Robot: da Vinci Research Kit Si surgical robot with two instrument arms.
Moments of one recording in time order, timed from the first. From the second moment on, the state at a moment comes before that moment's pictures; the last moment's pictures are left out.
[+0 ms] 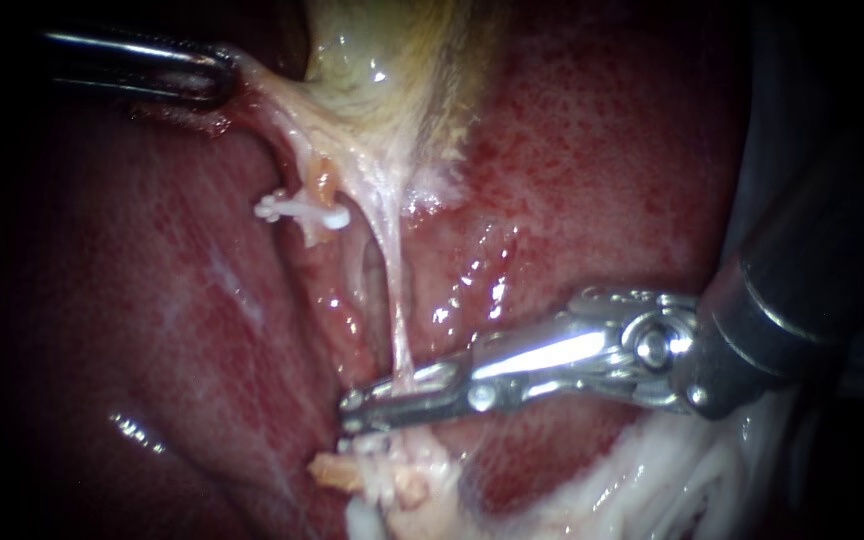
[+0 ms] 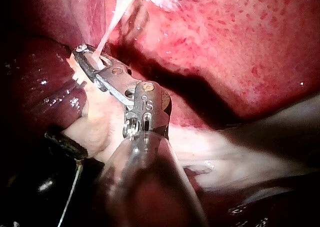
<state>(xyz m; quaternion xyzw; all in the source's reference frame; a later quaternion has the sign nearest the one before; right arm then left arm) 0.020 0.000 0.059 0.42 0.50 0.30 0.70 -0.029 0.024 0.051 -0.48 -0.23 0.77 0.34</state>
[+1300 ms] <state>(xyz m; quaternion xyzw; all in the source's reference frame) 0.005 0.004 0.058 0.20 0.54 0.13 0.81 -0.029 0.024 0.051 -0.48 -0.23 0.77 0.34</state>
